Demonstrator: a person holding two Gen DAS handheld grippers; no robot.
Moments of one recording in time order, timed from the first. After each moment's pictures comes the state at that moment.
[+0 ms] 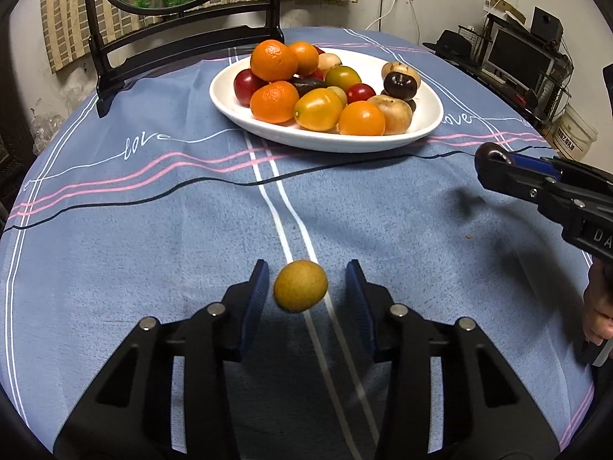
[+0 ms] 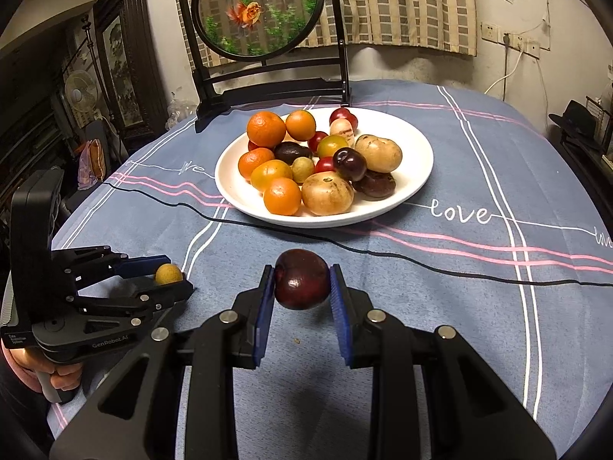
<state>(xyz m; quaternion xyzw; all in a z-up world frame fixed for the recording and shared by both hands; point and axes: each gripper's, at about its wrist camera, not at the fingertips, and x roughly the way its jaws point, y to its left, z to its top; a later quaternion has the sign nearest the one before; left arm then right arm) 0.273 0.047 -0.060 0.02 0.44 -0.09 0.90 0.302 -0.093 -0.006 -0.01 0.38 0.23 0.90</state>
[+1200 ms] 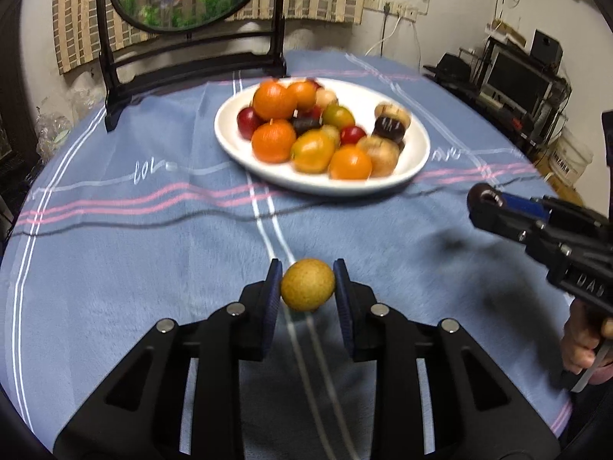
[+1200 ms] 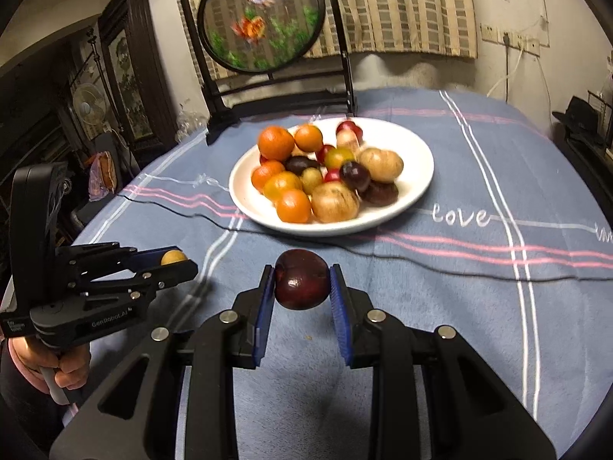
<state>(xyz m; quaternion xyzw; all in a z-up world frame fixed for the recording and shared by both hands) 0.271 0.044 -0.022 -0.01 0.40 -0.09 0.91 0.292 -0.100 0.011 0.01 0.36 0.25 0.90</state>
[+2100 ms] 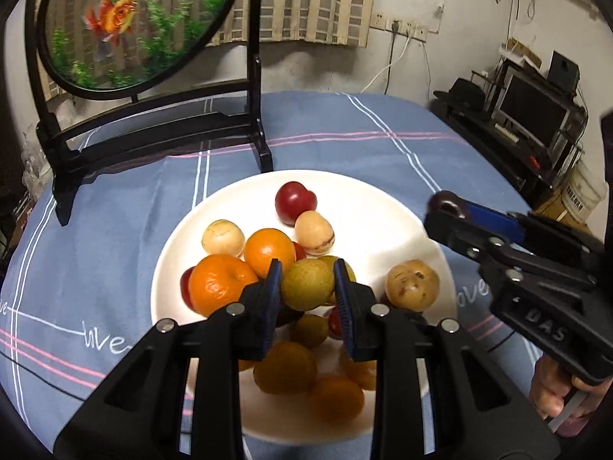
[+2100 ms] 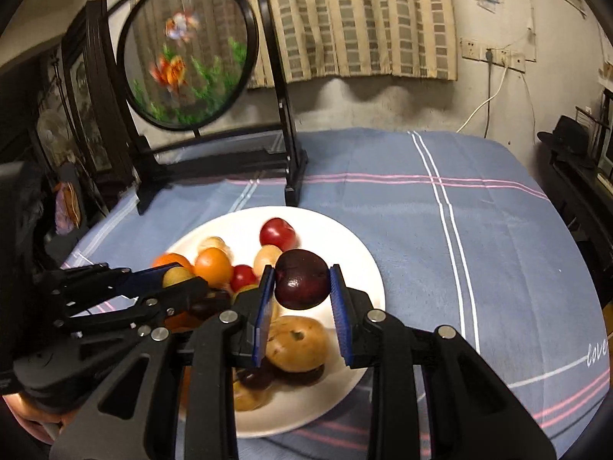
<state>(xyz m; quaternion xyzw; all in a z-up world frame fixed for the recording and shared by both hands) 0.448 0.000 0.006 0.00 0.39 -0.08 0.92 0.464 -0.102 0.033 0.01 0.35 0.19 0.92</state>
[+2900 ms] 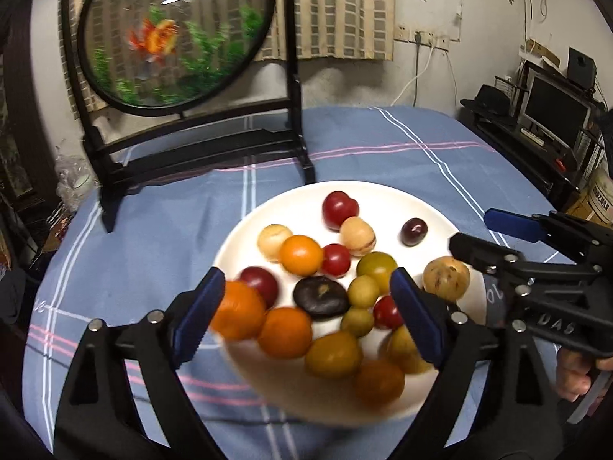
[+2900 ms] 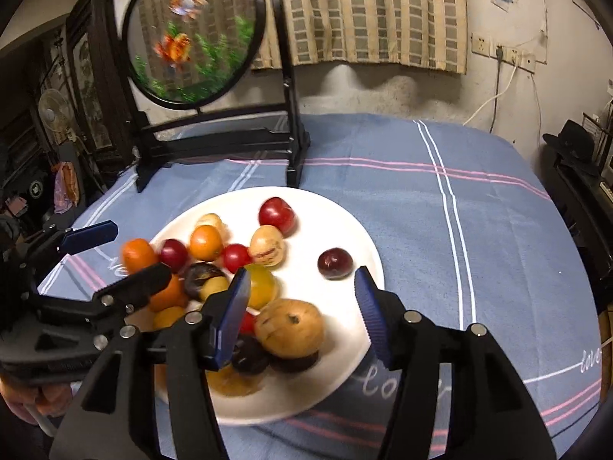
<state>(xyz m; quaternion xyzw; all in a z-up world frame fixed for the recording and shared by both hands) 0.412 0.020 0.023 0.02 0.35 -0.02 0.94 0.452 -0.103 0.035 -0.01 0.36 0.20 0.91</state>
